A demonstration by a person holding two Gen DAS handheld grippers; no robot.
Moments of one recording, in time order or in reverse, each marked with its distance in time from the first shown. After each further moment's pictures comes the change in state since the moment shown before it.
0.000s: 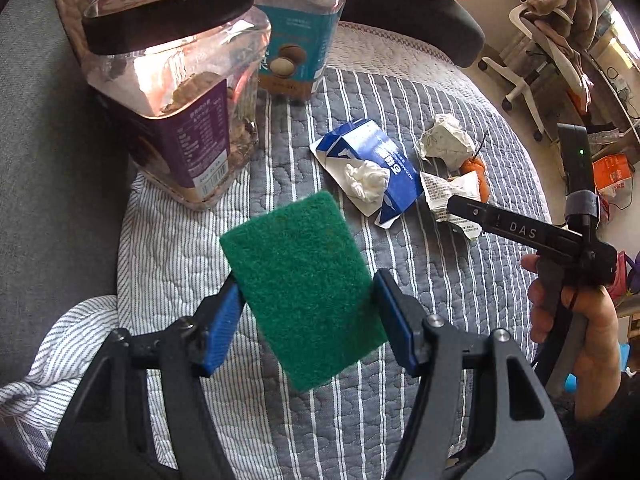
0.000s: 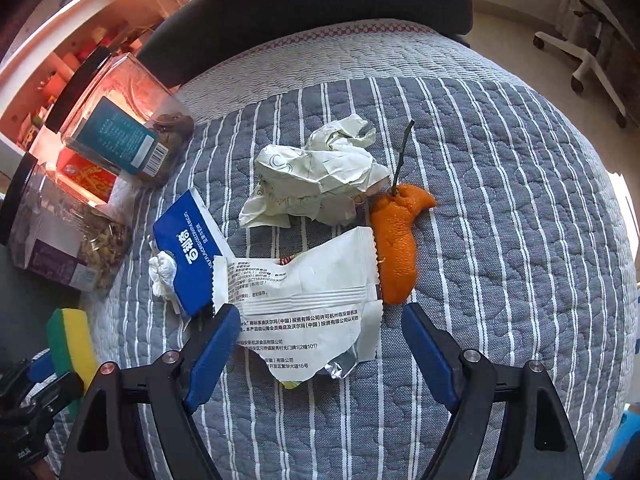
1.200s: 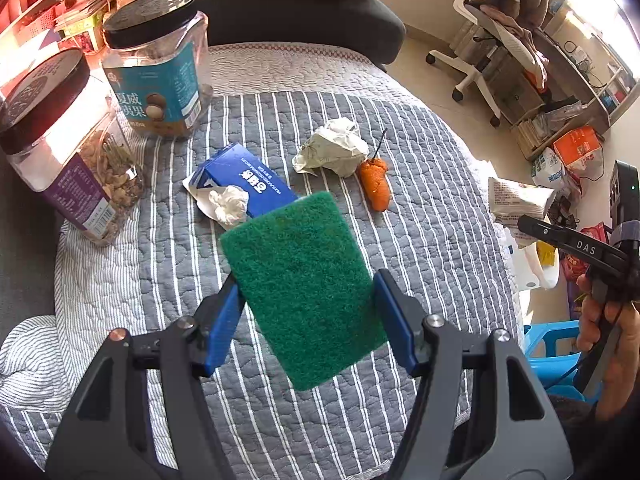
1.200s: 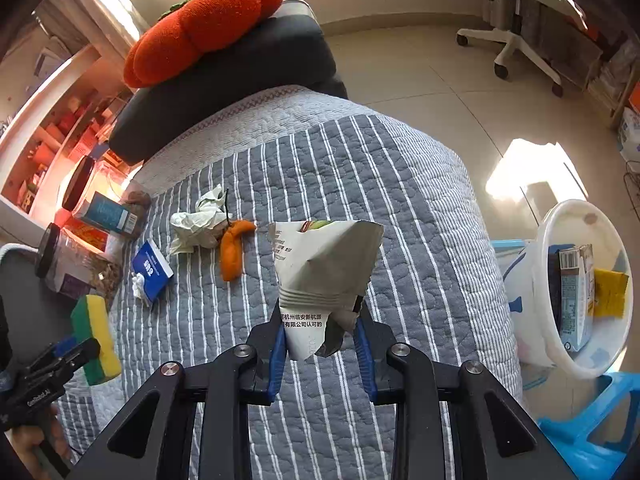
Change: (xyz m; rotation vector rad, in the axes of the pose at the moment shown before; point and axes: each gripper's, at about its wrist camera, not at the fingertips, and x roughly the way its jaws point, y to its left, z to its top) left arm -0.006 -0.106 0.006 0.120 -0.045 -0.106; right arm -0.142 -0.148 -0.044 0.165 -0.131 -0.038
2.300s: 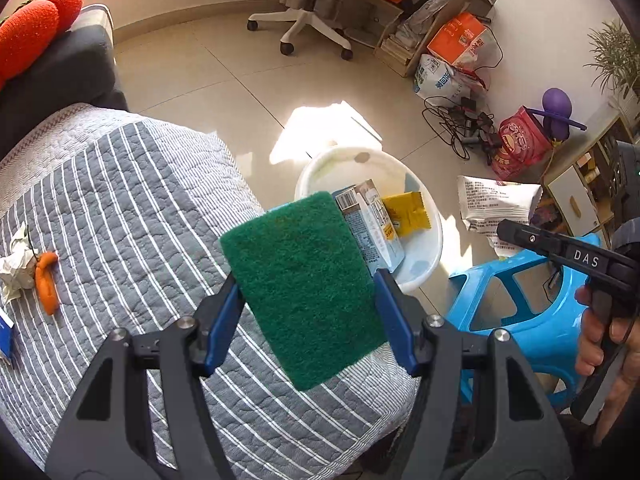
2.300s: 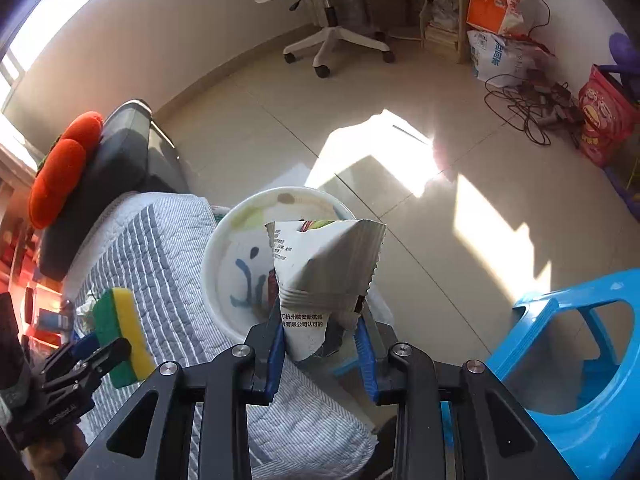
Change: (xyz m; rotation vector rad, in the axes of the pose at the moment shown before) left arm 0.083 -0.324 0.004 0.445 0.056 -0.228; right arm -0.132 -0.270 -0.060 0.391 -0.115 -0.179
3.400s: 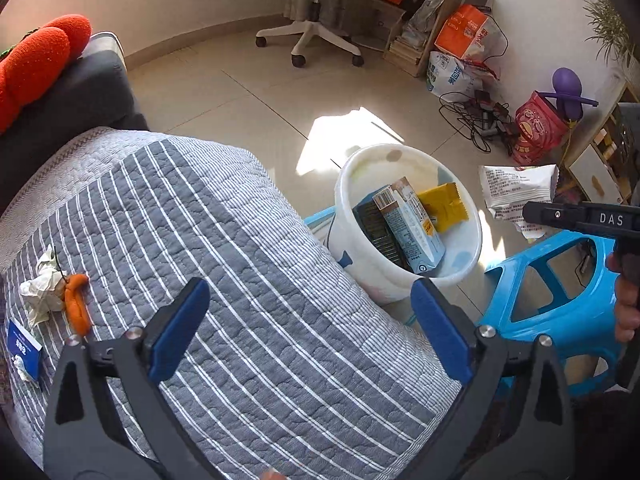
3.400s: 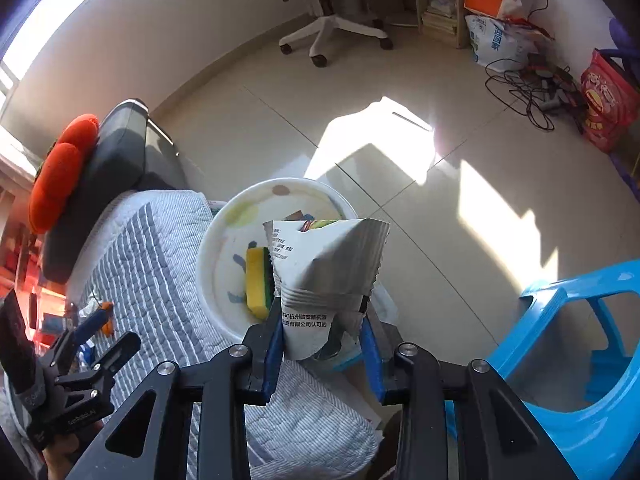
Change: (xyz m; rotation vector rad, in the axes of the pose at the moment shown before) left arm -0.018 0.029 -0.019 0.075 -0.049 0.116; right arm 0.013 0.001 0.001 0.026 0.040 0.019
